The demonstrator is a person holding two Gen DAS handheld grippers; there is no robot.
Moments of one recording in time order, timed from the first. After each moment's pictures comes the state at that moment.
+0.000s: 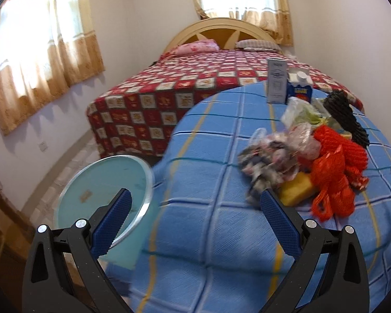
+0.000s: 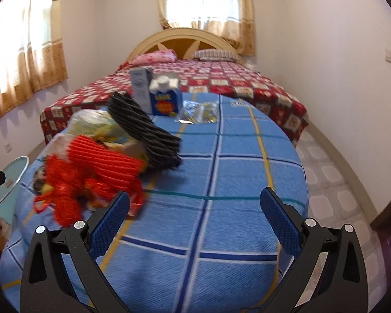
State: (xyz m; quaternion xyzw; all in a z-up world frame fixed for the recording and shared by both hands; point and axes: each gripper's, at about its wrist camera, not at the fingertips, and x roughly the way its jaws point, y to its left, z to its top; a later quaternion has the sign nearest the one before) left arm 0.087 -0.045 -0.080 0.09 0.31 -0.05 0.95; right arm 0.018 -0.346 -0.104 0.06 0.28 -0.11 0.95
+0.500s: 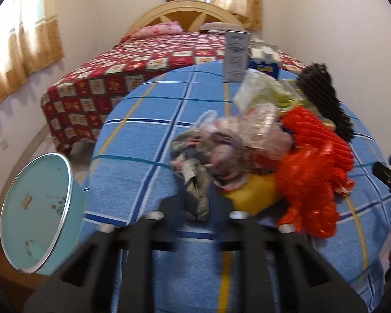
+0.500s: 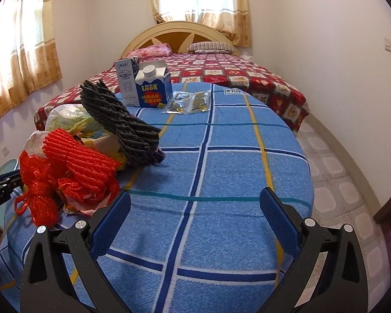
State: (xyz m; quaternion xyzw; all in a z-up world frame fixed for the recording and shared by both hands) left arm 0.126 -0.097 -0.115 0.07 0.36 -0.15 0.92; right arm 0.037 -0.362 -0.120 0.07 0.29 -0.11 0.95
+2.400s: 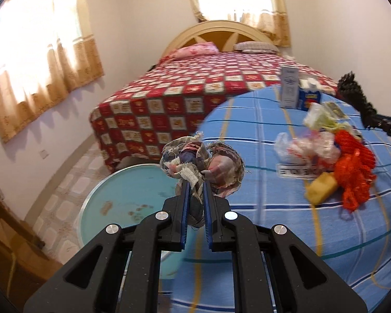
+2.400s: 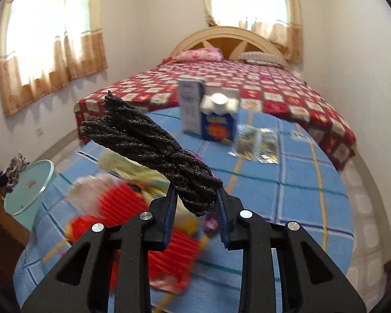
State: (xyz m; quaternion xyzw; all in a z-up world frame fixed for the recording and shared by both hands) left arm 0.090 0.026 -0.056 0.10 0.30 -0.04 0.95; right arm 0.112 -0.312 -0.058 0.02 0.29 0.03 0.96
